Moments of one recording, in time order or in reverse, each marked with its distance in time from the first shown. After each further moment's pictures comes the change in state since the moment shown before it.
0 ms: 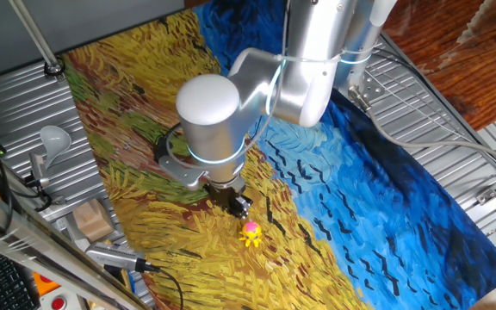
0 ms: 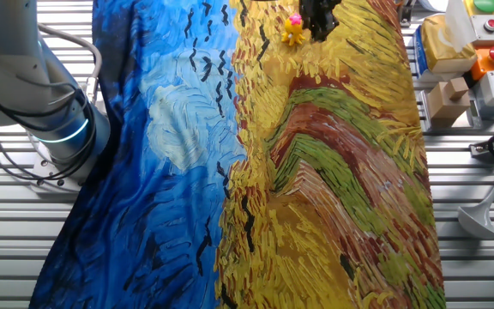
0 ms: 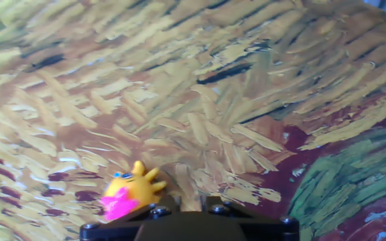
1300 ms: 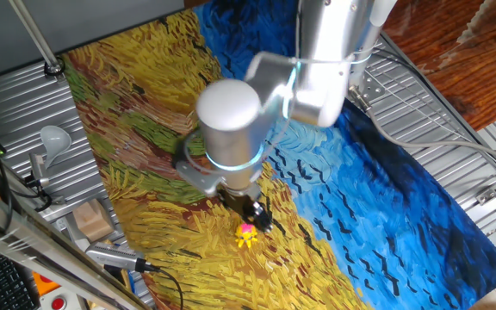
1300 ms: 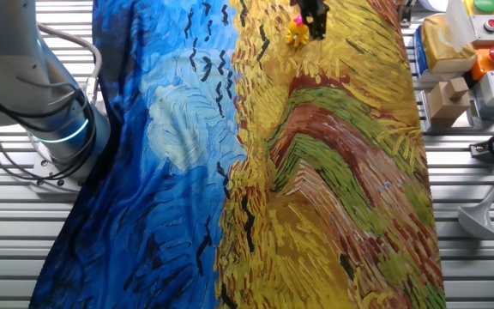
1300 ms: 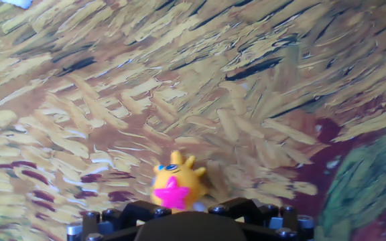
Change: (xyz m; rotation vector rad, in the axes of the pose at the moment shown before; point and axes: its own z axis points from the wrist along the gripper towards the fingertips) arm 0.004 0.044 0.012 -0.017 -0.017 0.002
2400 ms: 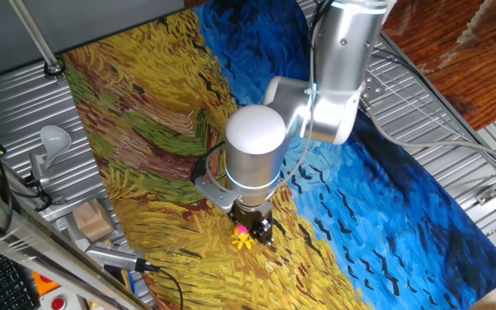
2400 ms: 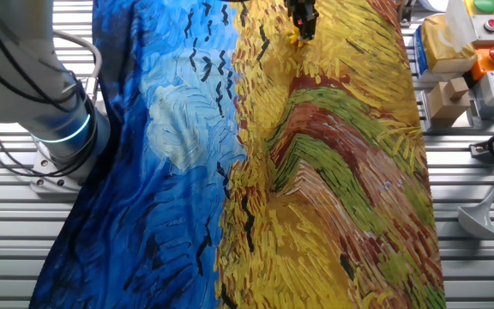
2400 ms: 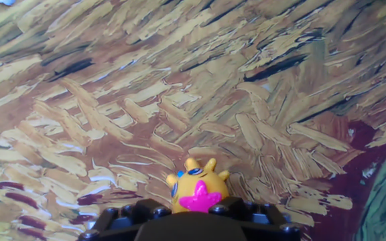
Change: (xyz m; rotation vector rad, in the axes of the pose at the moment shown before) arm -0.005 0.009 0.042 0.043 -0.050 0.000
